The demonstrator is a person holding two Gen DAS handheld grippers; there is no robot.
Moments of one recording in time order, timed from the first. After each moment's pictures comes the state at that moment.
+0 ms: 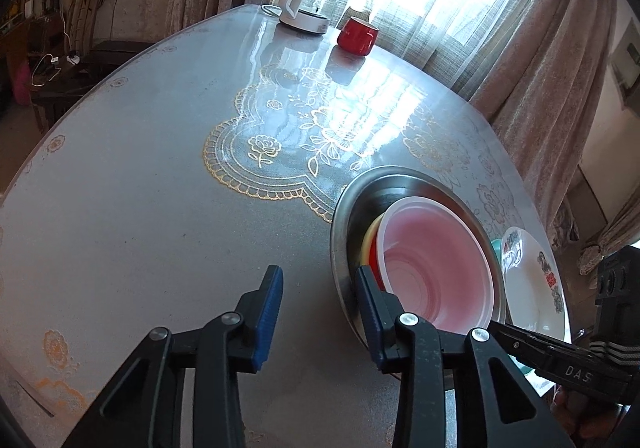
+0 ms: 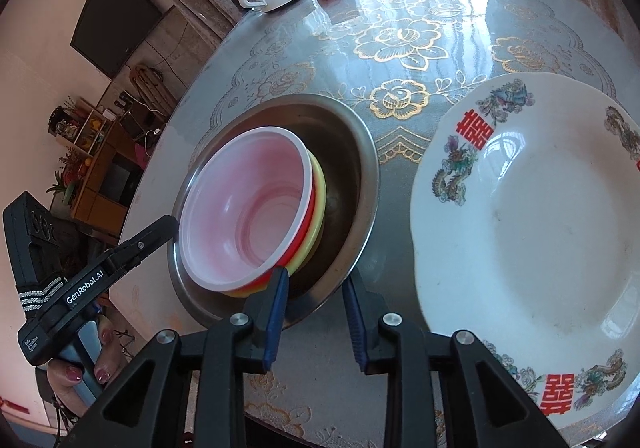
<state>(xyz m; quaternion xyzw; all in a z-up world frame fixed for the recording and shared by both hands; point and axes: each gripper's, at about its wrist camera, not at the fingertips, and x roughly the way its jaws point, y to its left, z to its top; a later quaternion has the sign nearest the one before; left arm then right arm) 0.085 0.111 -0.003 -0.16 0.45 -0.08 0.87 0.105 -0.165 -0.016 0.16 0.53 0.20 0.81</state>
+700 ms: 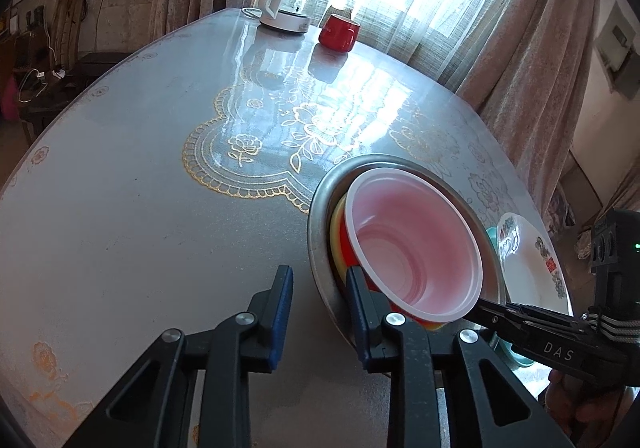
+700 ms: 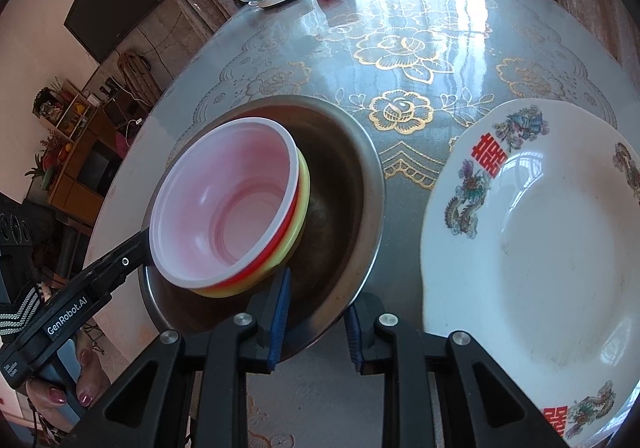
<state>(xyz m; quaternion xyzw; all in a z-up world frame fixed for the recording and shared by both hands) 0.086 0.104 -0.009 -0.15 0.44 -0.10 0.88 0.126 -0.133 -0.022 0.11 0.53 0.17 0.82</state>
